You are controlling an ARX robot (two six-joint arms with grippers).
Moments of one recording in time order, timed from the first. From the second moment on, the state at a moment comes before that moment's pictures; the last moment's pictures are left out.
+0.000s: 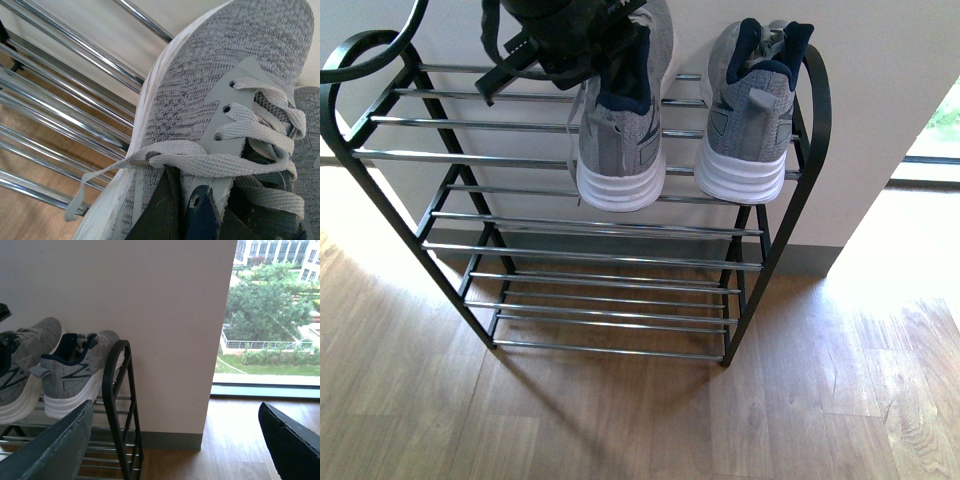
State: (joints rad) left arm -0.45 2.15 1.48 -0.01 -0.16 -0.88; right arm 0.00 0.00 0.02 0.00 0.00 0.00
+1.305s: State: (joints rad) left arm -0.44 1.71 0.92 0.72 -0.40 -0.34; right arm 0.00 0.00 0.02 0.00 0.00 0.00
